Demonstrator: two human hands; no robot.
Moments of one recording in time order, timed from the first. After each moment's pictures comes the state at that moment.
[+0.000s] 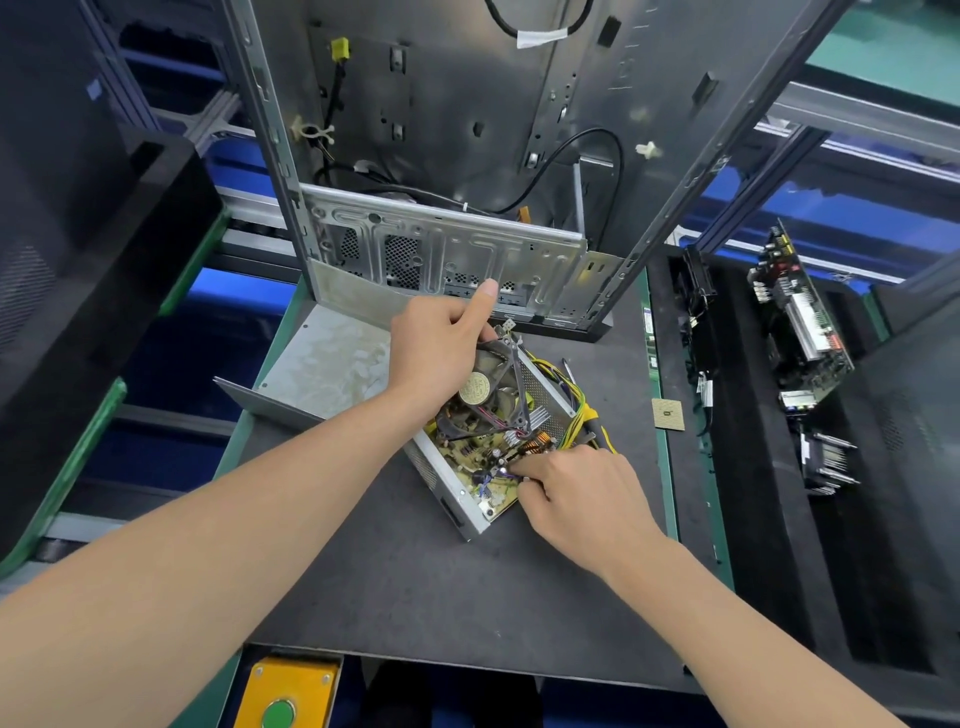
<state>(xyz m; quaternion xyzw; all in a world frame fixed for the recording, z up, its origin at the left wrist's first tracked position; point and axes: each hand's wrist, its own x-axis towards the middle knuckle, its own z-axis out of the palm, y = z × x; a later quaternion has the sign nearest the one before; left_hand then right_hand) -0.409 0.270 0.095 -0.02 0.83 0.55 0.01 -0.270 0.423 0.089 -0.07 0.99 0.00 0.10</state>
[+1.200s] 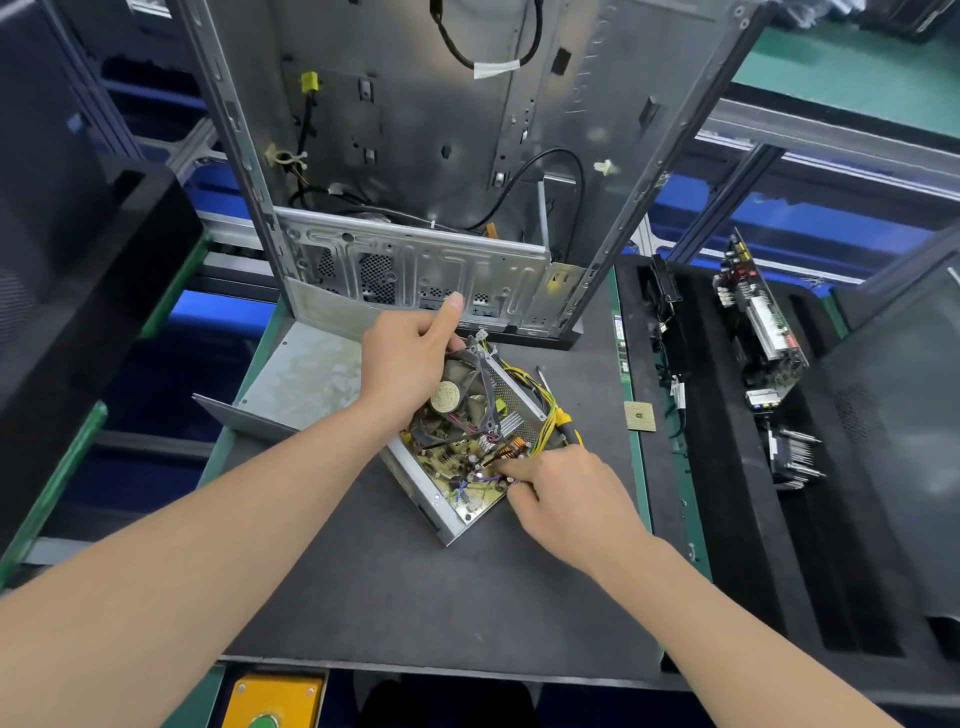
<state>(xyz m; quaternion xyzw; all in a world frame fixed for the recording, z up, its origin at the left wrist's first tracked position) -0.408 0.269 0.098 -0.03 0.83 0.56 0.01 -0.265 0.431 0.105 -0.03 0.99 -0.10 0.13</state>
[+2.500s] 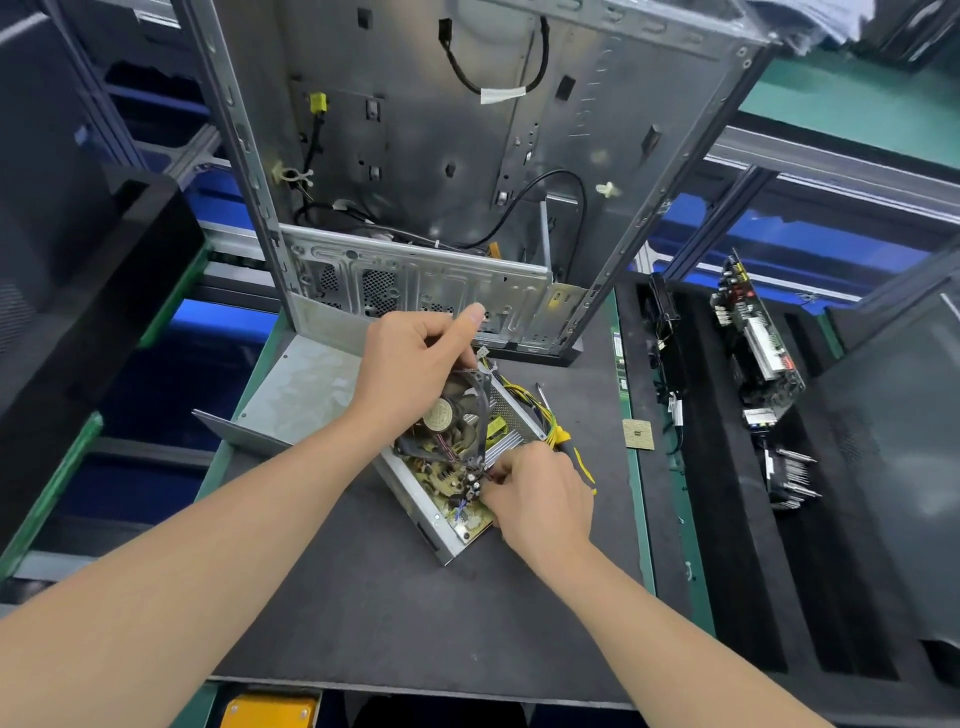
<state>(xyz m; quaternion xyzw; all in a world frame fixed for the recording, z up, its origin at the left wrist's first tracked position) -0.405 0.260 0.119 0.11 0.80 0.59 -0.06 -0.288 0.393 0.090 0.19 0.97 -0.16 0.07</state>
